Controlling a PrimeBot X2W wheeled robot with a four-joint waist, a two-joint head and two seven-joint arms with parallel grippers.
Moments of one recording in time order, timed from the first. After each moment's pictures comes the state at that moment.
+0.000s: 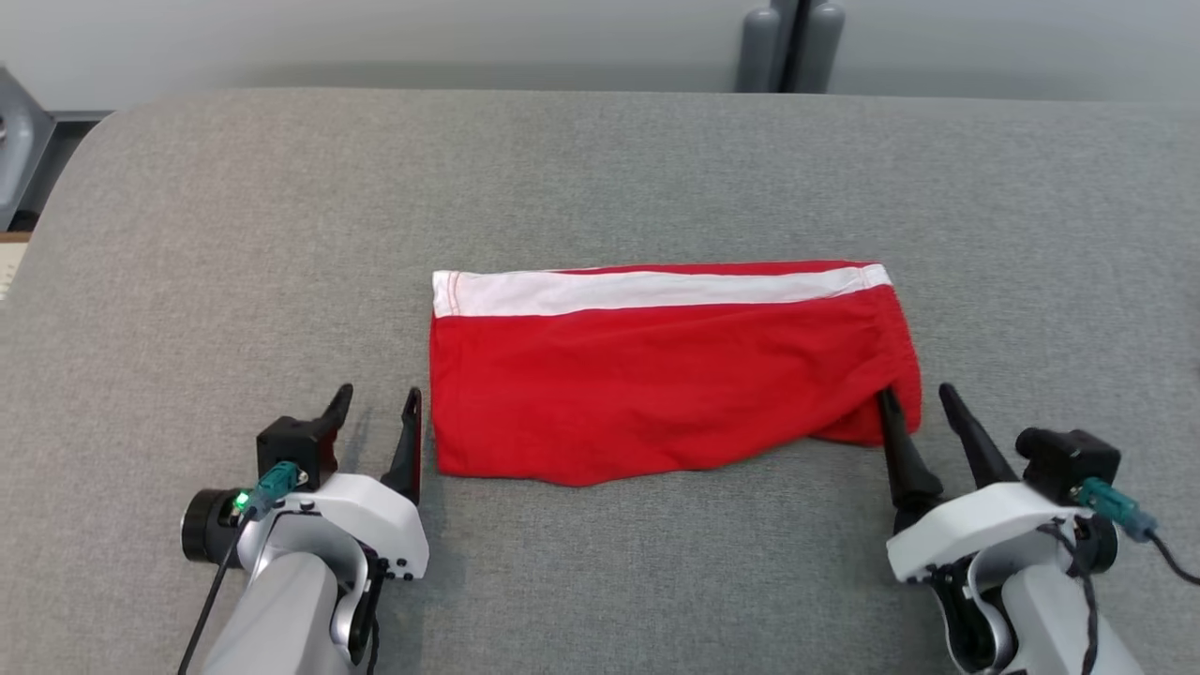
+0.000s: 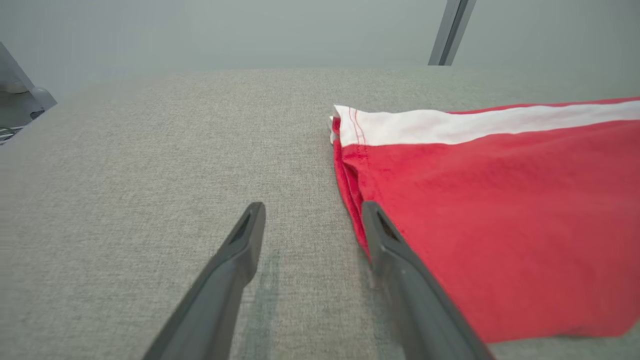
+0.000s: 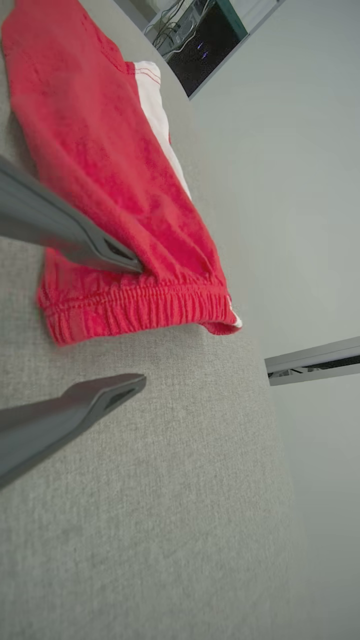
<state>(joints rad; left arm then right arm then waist) -0.42 0.09 -0.26 0.78 -0.29 -0.01 -0.26 -0.32 -0.05 0.14 0.58 0.38 0.13 -0.26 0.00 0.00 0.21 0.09</state>
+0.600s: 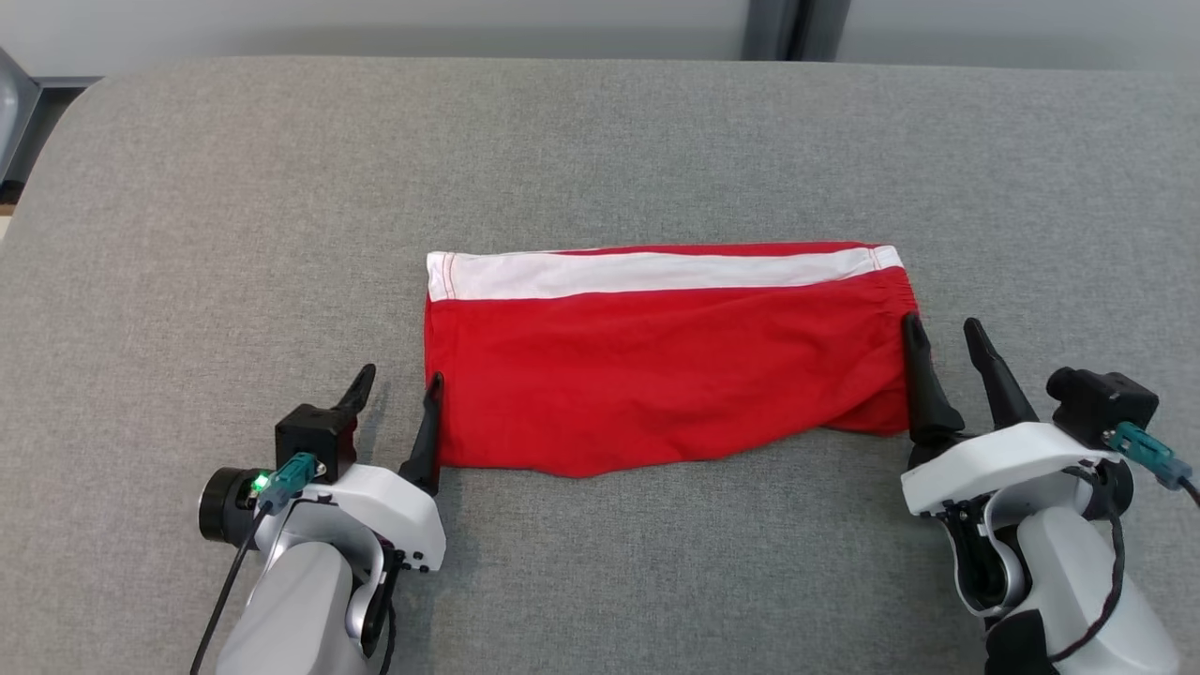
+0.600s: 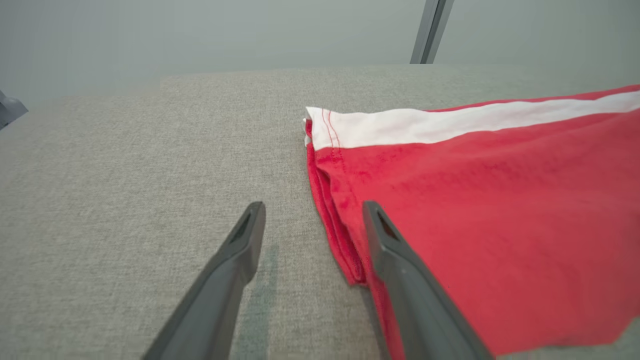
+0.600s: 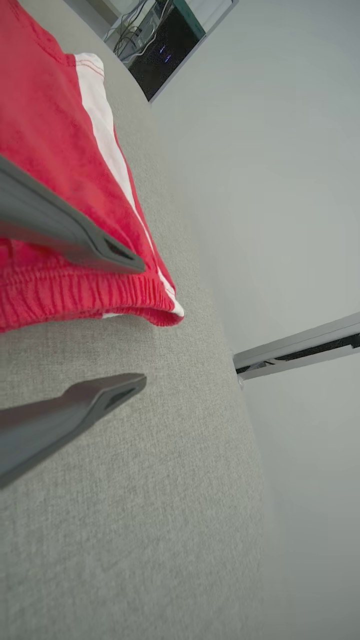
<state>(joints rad) -0.42 0.06 -0.22 0.71 -0.21 -0.05 -0.26 -0.41 -0.05 0.10 0.56 0.45 0.13 -0.26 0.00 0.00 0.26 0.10</state>
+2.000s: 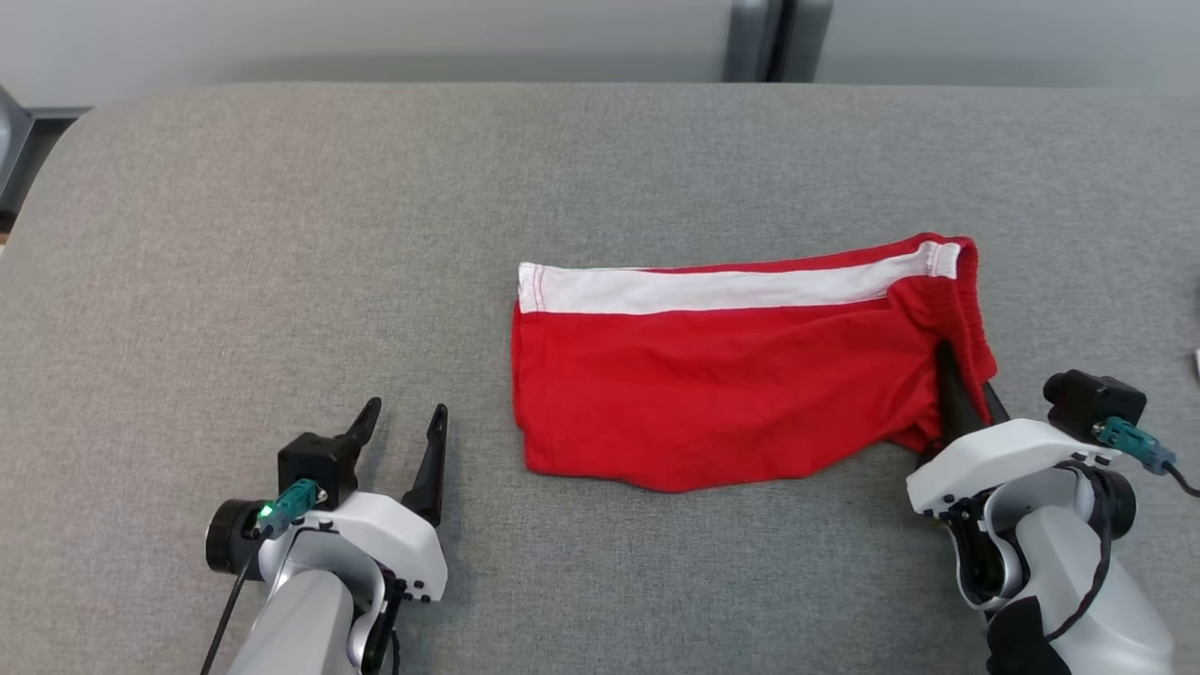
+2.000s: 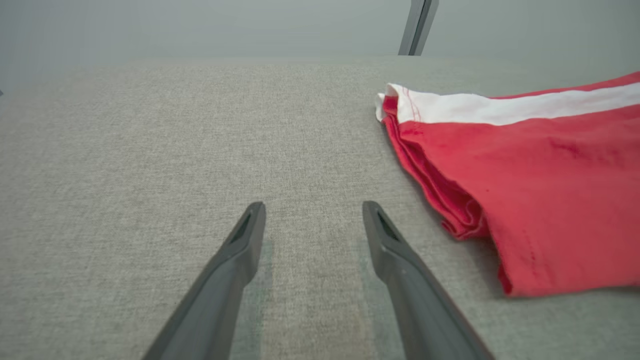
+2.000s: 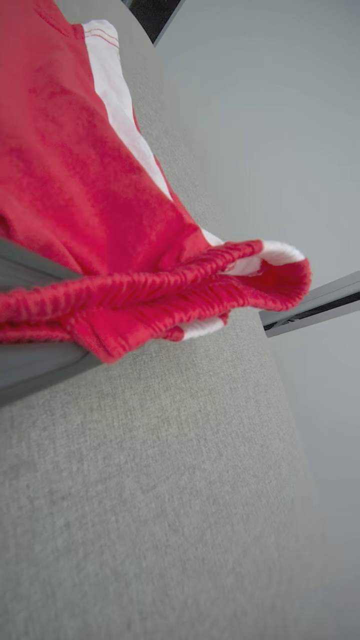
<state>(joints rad) -0.39 0.05 -0.20 0.74 -0.22 -0.08 -0.26 -0.50 -0.05 0.10 0.79 0.46 0.13 -0.26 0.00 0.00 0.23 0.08</state>
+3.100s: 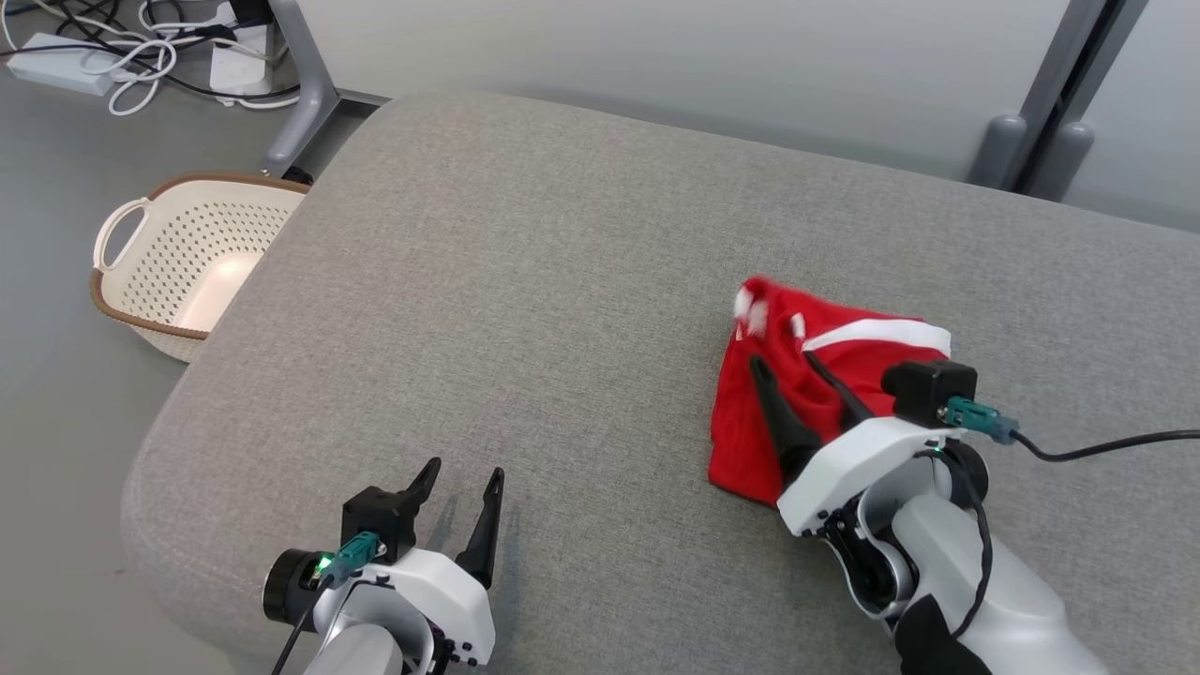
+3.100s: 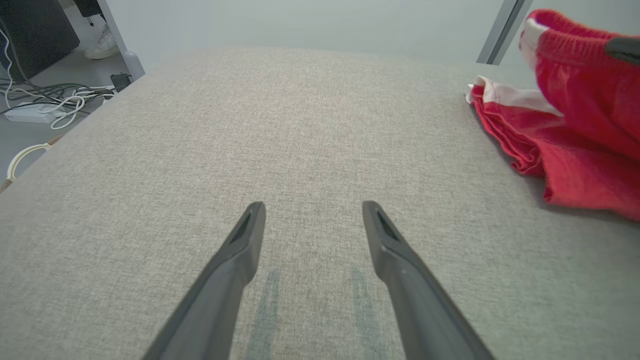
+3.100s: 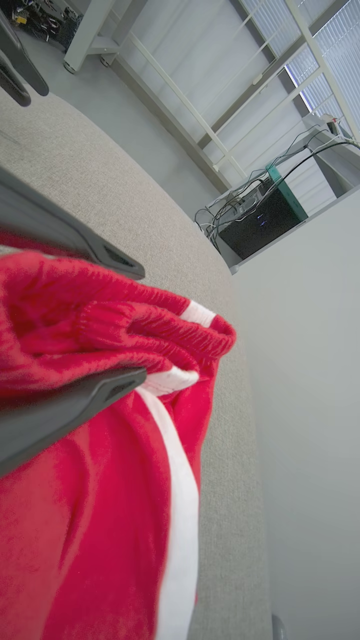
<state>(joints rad) -0.32 0.05 -0.39 0.72 -0.33 -0.04 -0.26 -0.58 -0.05 0.55 0.82 0.74 0.13 -0.26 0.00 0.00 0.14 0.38</state>
